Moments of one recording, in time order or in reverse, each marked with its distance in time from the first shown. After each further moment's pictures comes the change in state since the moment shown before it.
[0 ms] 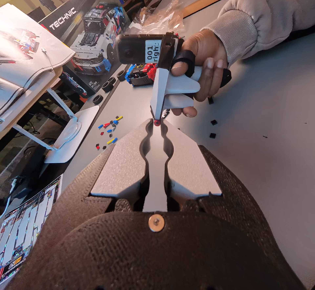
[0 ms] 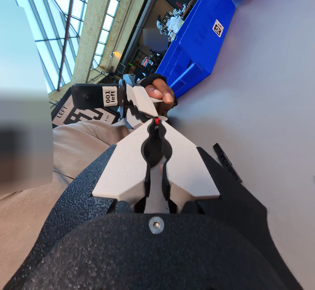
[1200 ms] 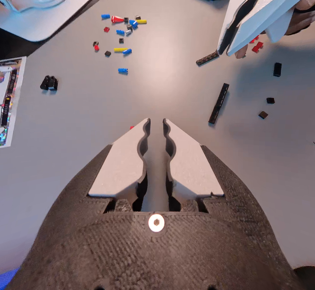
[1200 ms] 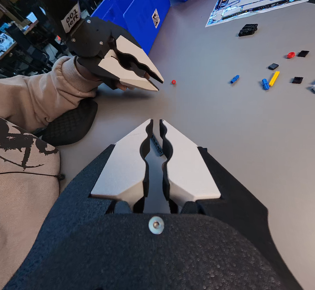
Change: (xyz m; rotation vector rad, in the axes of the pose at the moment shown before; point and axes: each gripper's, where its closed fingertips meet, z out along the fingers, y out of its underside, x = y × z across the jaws) left arm -0.038 0.105 -0.002 -0.400 -0.052 -0.523; right arm 0.049 -0.009 -0.041 -0.171 0.471 -0.448
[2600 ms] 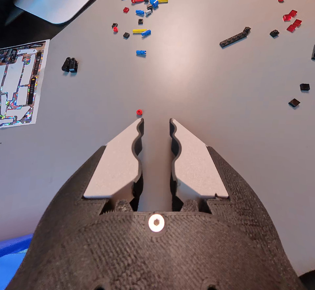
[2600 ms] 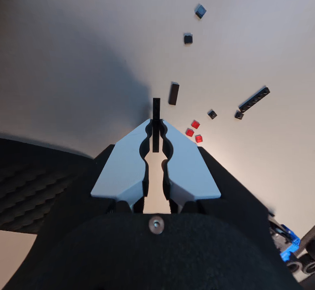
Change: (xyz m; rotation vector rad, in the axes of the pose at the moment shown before) left arm -0.020 0.019 -0.008 -0.050 -0.107 0.002; right arm -0.017 0.118 -0.100 -0.914 -0.086 -0.917
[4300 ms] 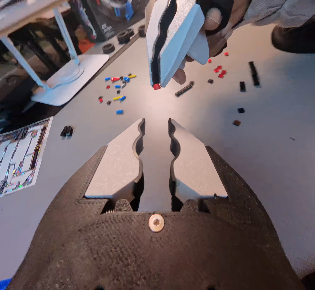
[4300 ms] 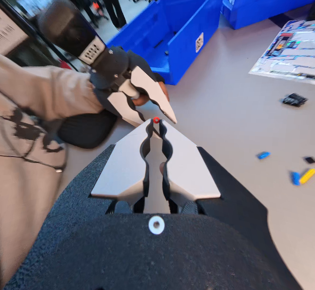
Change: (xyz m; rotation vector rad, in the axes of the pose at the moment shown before) left arm 0.043 -0.051 -0.025 0.329 0.090 0.179; right arm 0.156 -0.156 -0.042 0.924 -0.012 0.627
